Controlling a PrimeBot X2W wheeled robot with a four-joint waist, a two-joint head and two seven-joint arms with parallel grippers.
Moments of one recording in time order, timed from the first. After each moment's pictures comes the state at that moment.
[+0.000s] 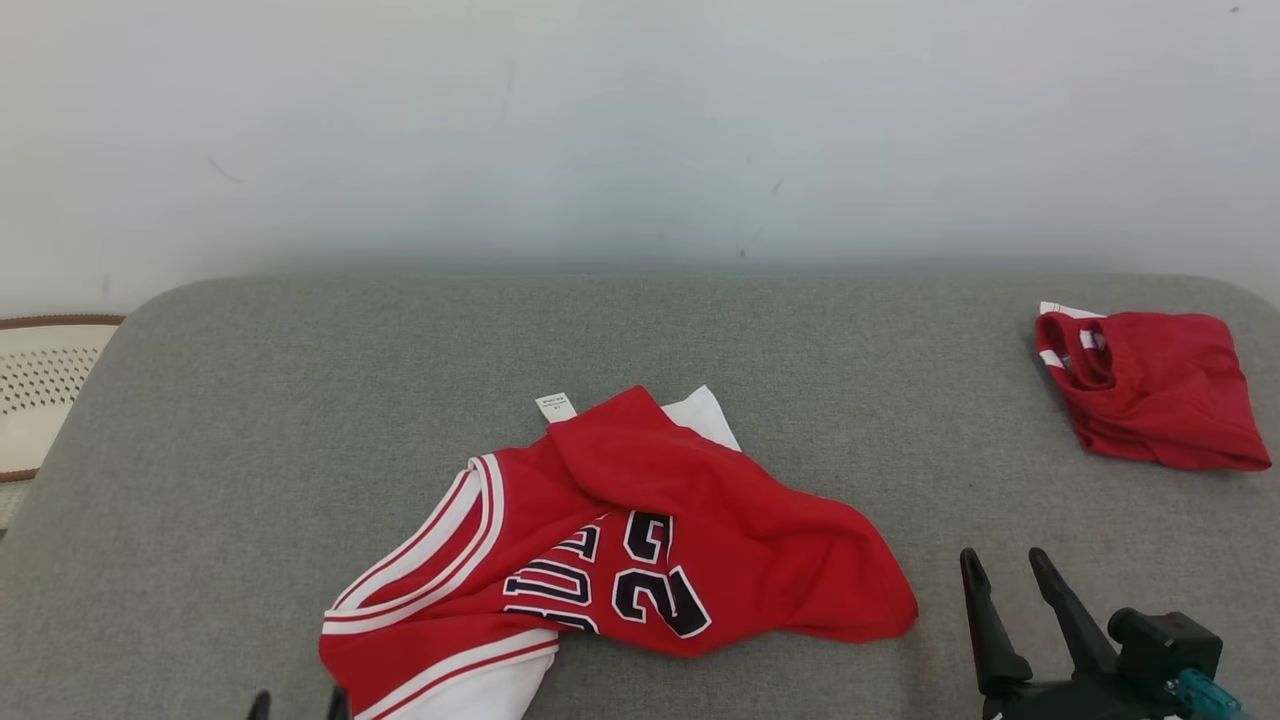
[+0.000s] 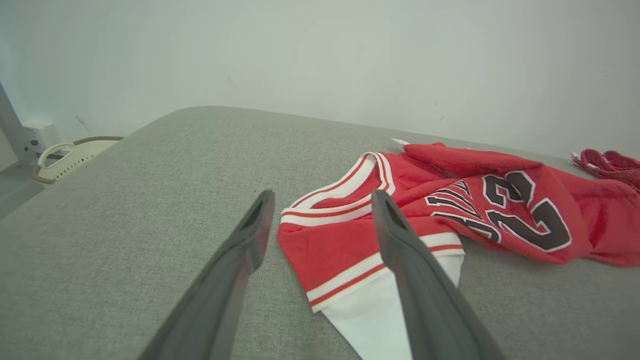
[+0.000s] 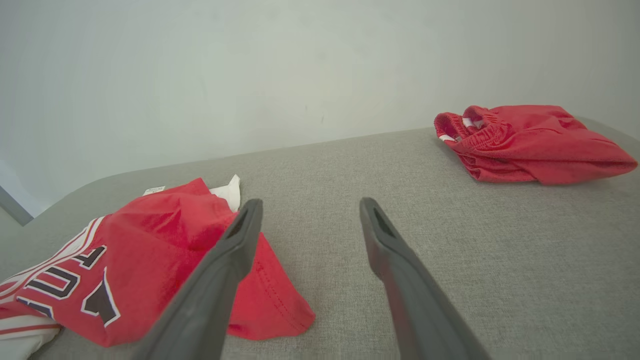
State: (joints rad) left arm 0.12 0.06 0.07 0.03 -0.14 -0.07 -0.26; right arm -0.04 -0.20 0.21 0.18 0.34 0.13 -0.18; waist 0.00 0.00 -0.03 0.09
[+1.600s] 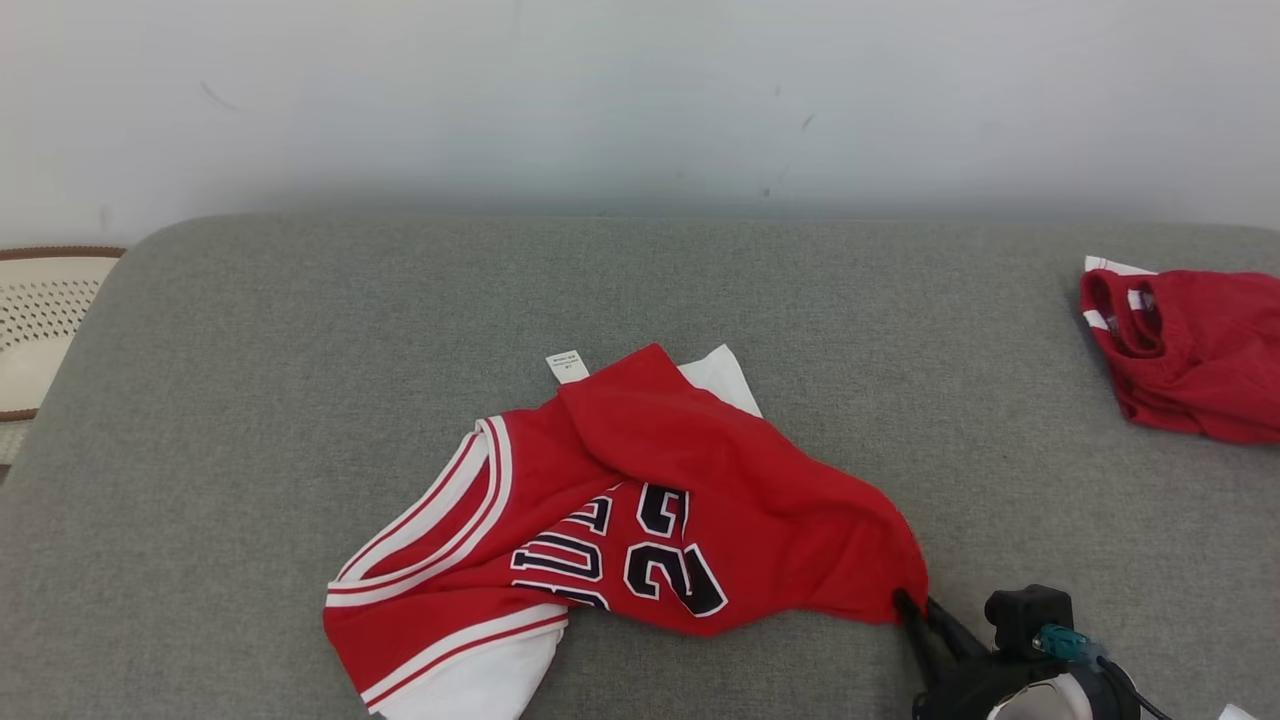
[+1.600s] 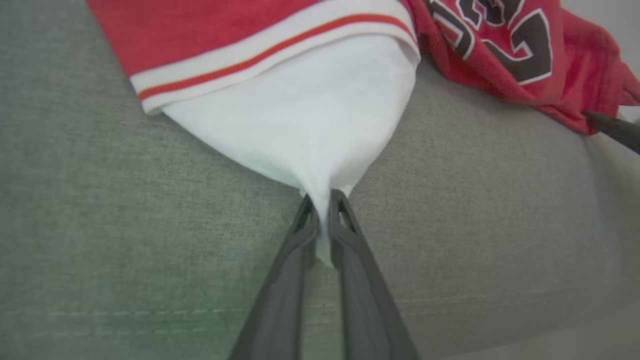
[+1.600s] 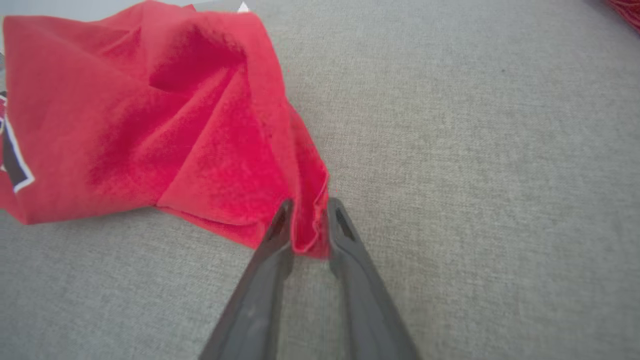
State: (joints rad) left arm -0.02 0.05 -0.23 0.45 -0.29 -0.13 -0.26; right arm -0.28 -0.25 0.50 0.62 0.41 0.13 -0.18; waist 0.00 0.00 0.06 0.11
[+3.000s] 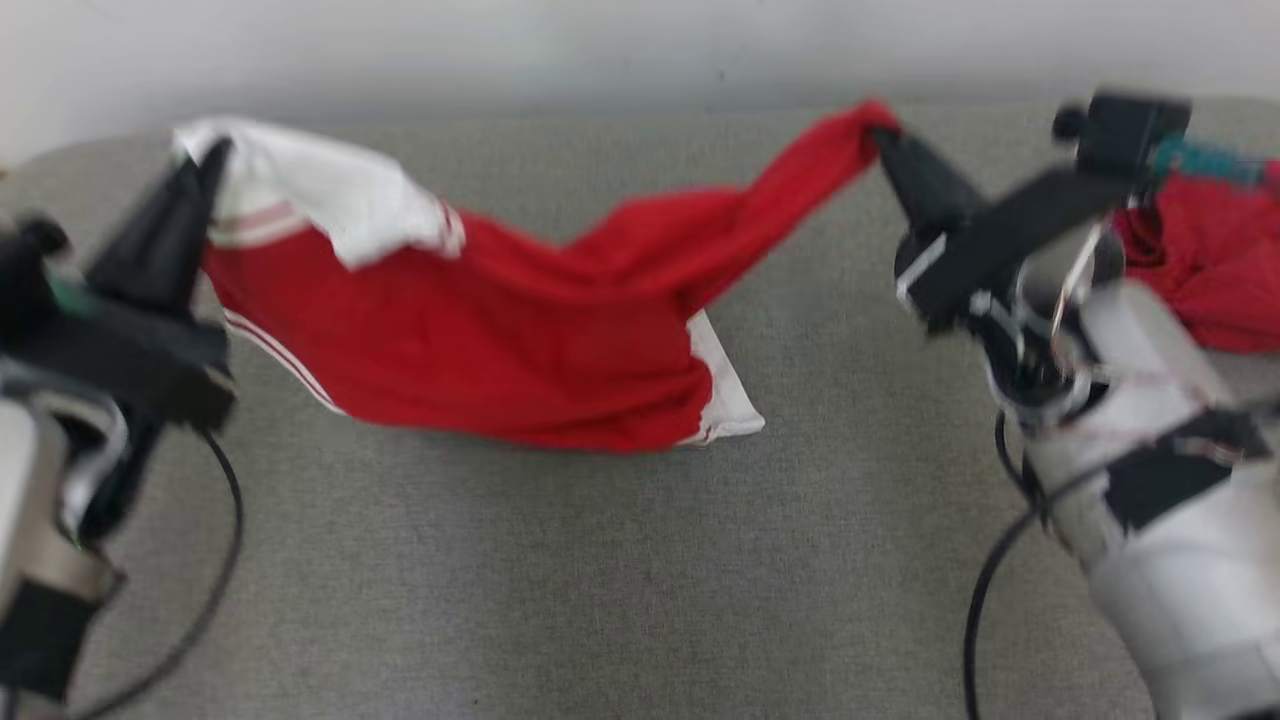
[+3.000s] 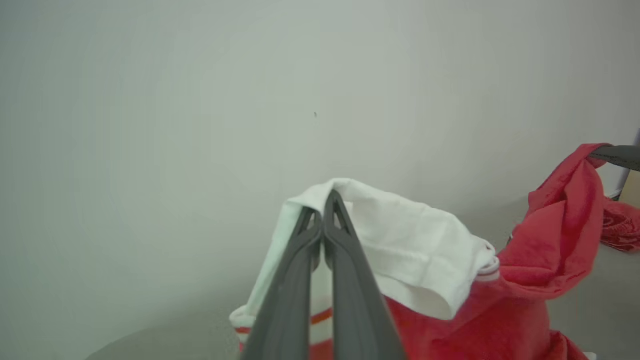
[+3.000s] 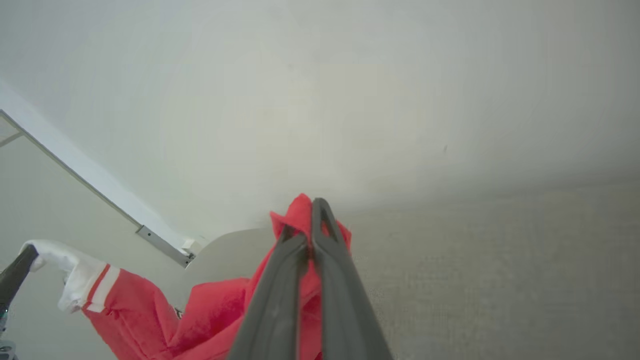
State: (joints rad) left arm -0.75 0.47 -0.29 0.15 -0.47 -0.13 -0.10; right arm -0.87 -0.28 0.51 0.40 0.90 0.13 0.13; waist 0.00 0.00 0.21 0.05
